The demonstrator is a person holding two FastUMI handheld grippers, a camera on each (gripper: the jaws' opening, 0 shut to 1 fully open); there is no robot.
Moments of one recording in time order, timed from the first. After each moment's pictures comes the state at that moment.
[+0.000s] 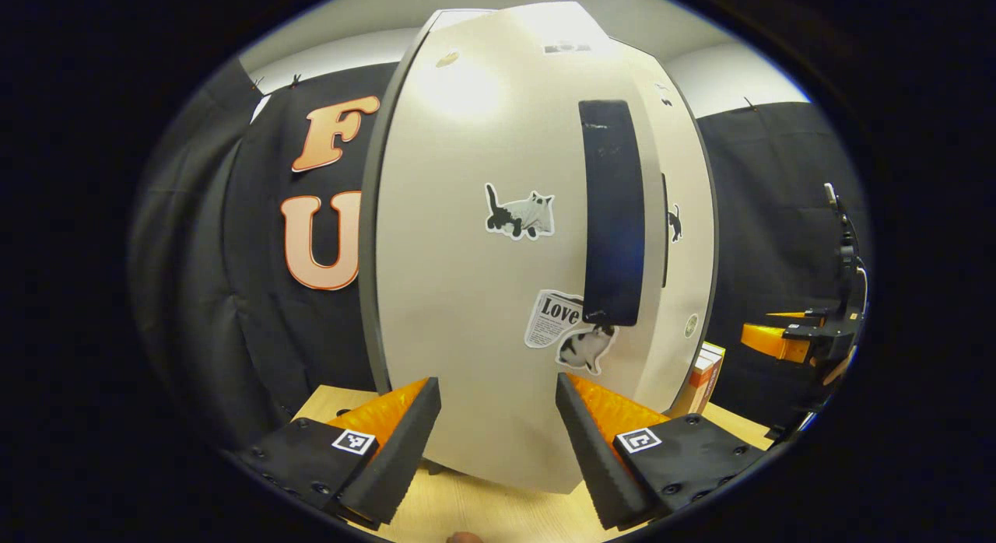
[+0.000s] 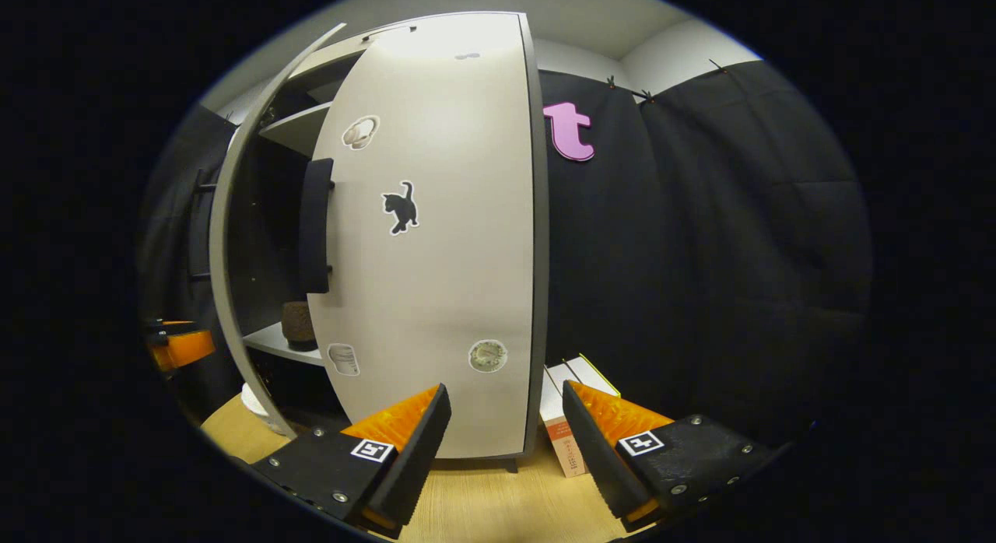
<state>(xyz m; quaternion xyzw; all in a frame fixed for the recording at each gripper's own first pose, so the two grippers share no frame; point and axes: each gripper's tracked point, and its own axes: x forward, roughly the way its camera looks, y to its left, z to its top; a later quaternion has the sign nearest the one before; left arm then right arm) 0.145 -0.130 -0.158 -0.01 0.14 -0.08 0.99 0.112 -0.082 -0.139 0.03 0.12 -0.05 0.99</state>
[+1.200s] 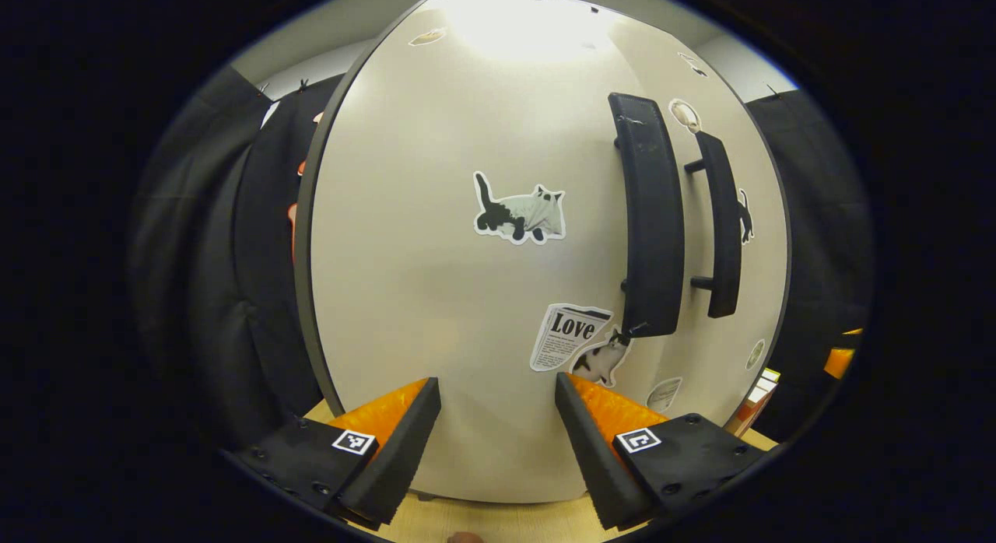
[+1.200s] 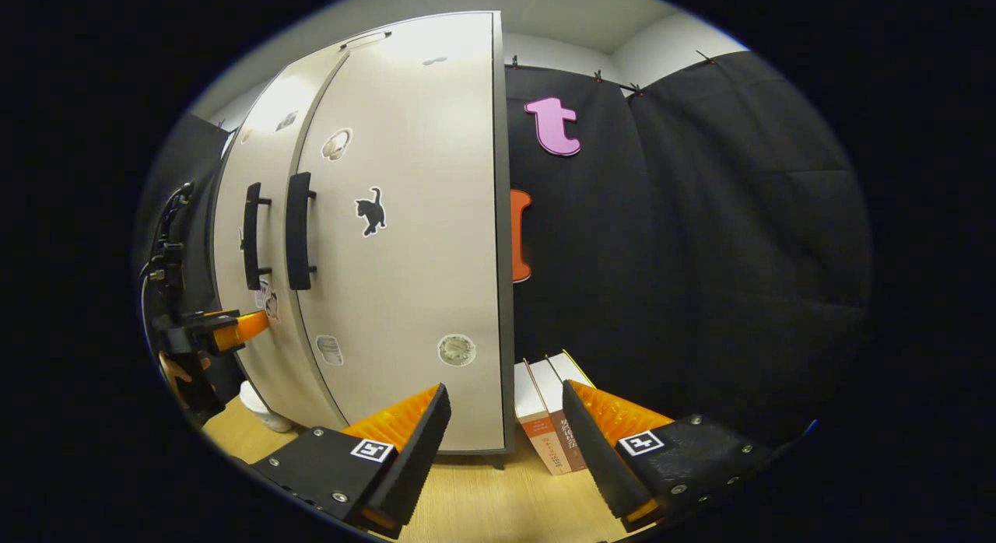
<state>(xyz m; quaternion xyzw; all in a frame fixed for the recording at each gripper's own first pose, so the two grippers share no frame) 0.195 -0.143 -0.168 -0.01 0.13 0.00 0.99 0.096 -0.108 -0.135 0.04 0.13 -0.04 0.99</state>
